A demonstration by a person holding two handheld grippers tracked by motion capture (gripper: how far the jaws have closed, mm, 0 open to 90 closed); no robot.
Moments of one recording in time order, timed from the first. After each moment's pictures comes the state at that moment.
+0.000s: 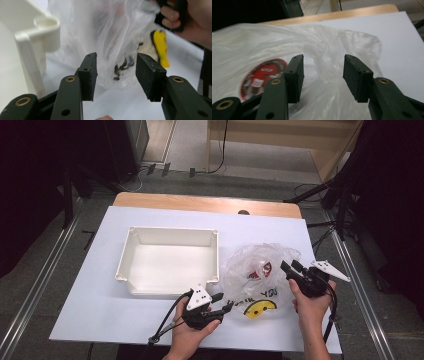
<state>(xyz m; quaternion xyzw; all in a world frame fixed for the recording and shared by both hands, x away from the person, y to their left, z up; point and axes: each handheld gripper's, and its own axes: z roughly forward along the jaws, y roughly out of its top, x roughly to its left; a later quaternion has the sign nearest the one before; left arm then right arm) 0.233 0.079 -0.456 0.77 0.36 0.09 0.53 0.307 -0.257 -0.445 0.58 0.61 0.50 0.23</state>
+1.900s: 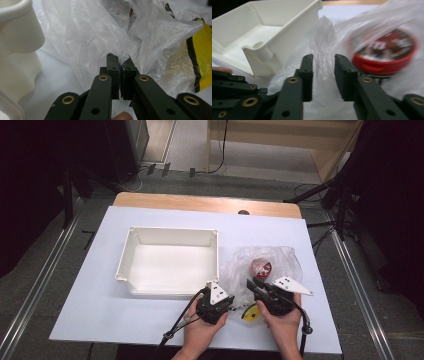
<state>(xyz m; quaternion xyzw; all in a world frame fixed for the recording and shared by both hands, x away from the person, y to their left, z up) 0.252 0.042 -0.478 0.80 0.39 0.13 0.43 0.264 -0.171 -0.452 0.48 0.69 0.52 0.17</state>
